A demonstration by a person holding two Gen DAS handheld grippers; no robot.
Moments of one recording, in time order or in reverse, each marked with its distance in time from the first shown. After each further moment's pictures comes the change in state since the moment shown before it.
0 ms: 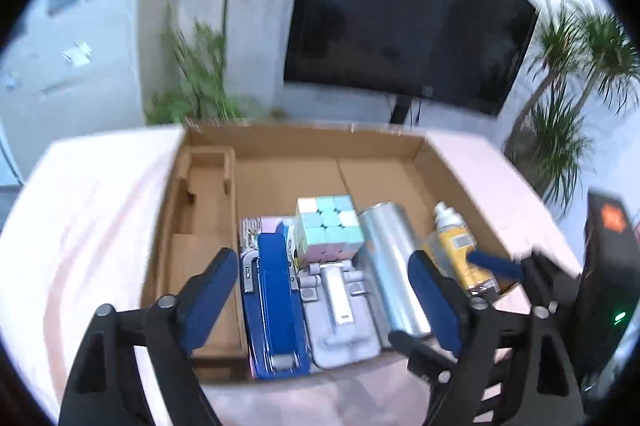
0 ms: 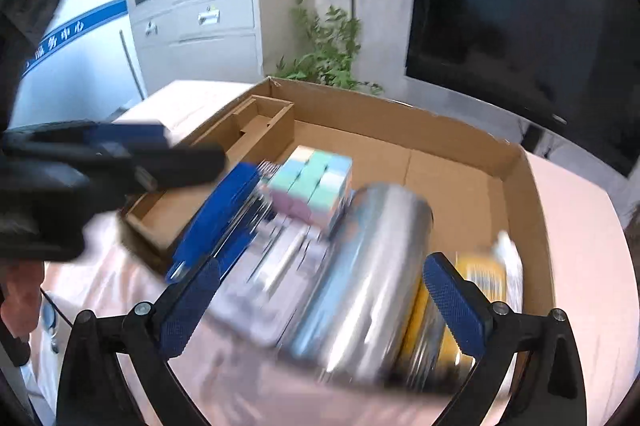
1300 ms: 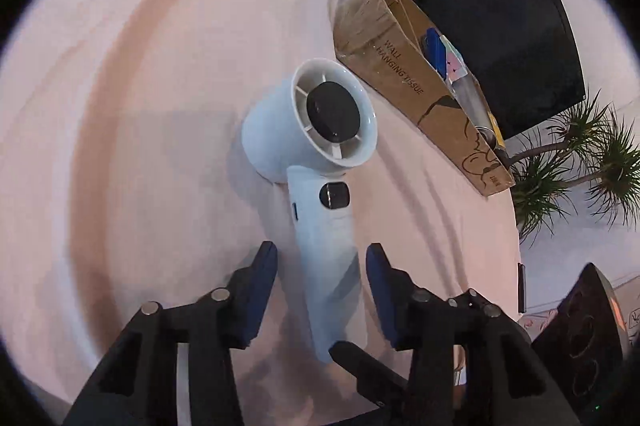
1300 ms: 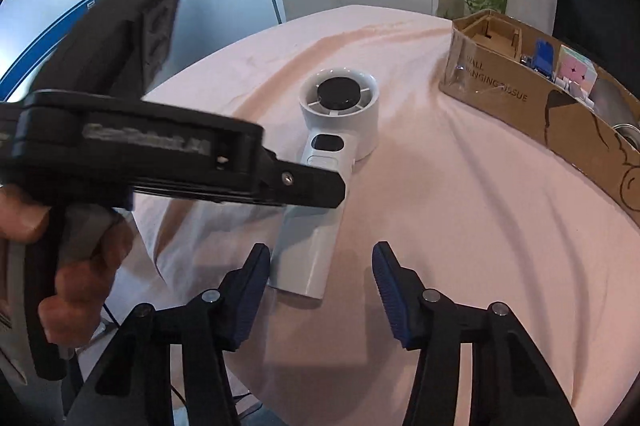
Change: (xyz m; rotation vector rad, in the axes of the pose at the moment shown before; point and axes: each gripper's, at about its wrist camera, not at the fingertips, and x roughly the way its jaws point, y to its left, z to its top) left arm -0.085 0.135 -0.247 -0.549 0.279 -0.160; right arm -0.072 0.256 -0.210 -0.208 0.115 0.355
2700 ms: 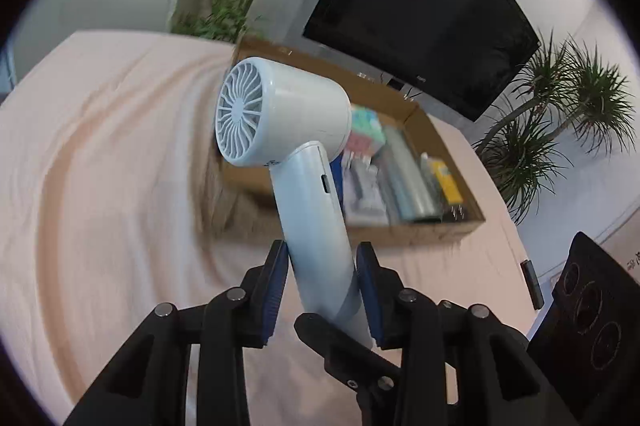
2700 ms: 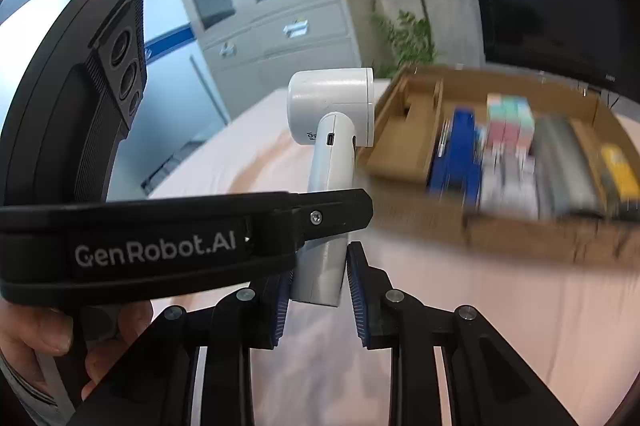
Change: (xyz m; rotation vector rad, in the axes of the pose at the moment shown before) left arm 0.002 -0.125 0.141 0.356 -0.096 -0.019; right arm -0.029 -0.106 0.122 0.281 -0.227 -0.080
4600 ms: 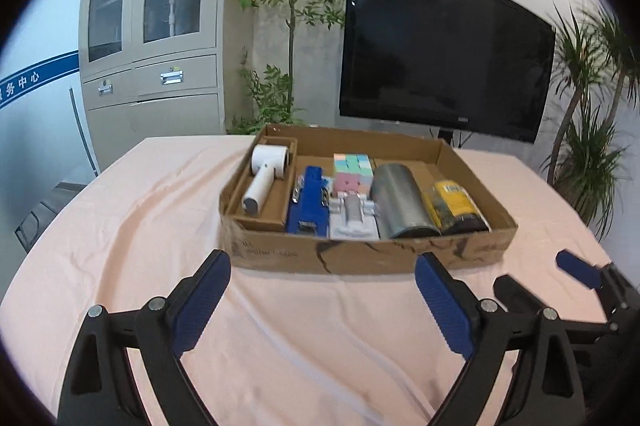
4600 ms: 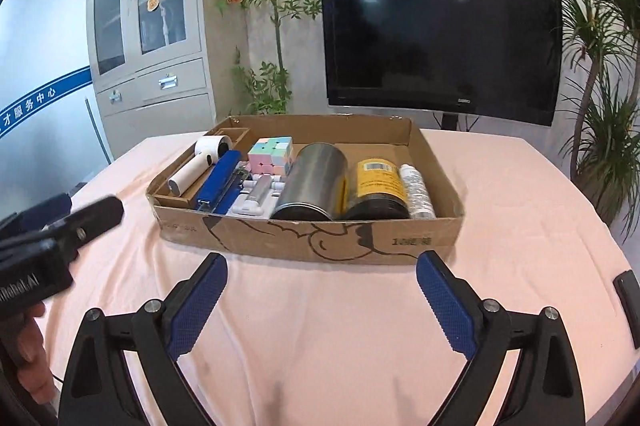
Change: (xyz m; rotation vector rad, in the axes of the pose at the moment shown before) left arm -0.017 -0.157 -0.096 0.170 -0.323 0.432; right arm -0.156 -0.140 -0.055 0.055 -0.178 -0.438
